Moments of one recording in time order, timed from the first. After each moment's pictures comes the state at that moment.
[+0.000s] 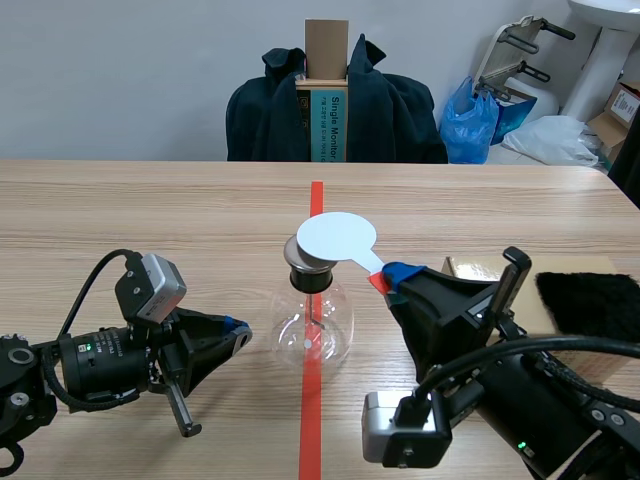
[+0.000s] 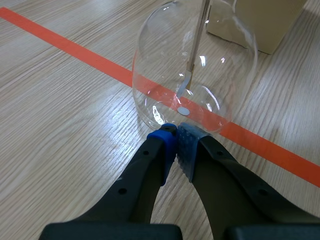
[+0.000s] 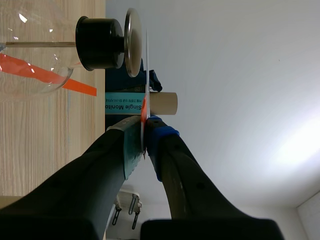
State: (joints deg) left arm -3.3 -26.7 28.6 57.8 0.1 -37.3 -31.6; right arm -24.9 22.4 -16.7 91.3 -75.3 -28.2 23.1
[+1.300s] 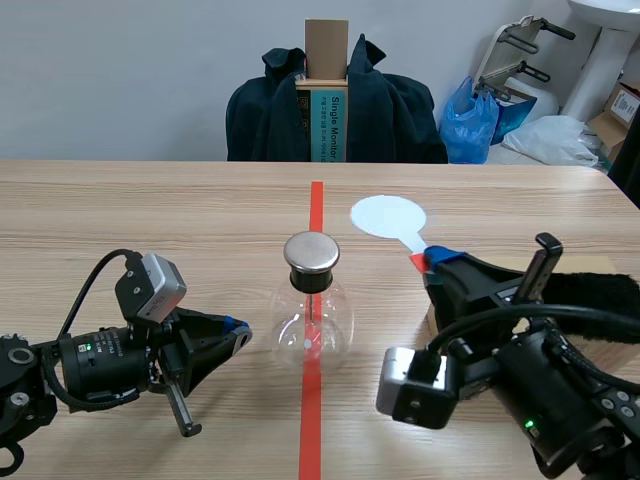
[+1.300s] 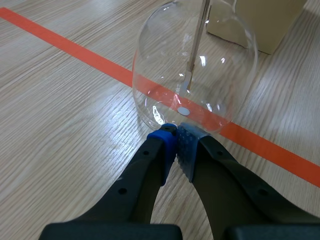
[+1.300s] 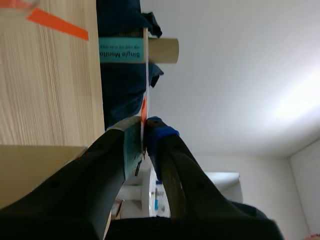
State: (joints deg) left arm -3.3 -26.7 28.6 57.8 0.1 -37.3 -31.6; right arm -24.9 22.4 -16.7 91.3 -75.1 -28.2 12.2
